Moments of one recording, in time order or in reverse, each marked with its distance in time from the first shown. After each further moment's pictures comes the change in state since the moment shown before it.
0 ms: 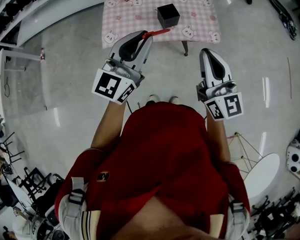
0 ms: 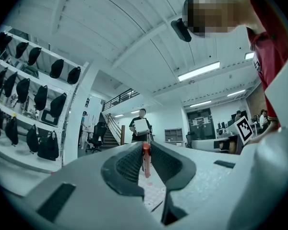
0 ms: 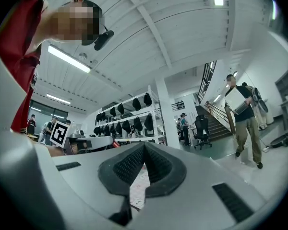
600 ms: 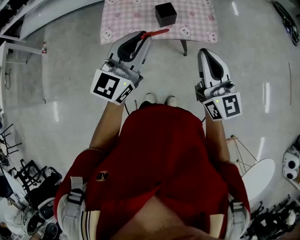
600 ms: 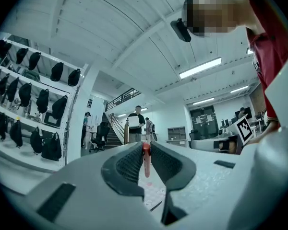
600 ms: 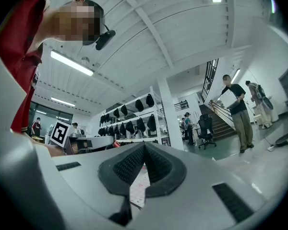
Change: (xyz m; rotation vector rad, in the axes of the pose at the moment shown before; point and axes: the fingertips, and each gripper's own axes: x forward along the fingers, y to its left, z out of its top) left arm 0.011 -0.033 0.002 0.020 0.018 0.046; right arm -0.023 -0.020 0.006 0.014 -0.006 0.056
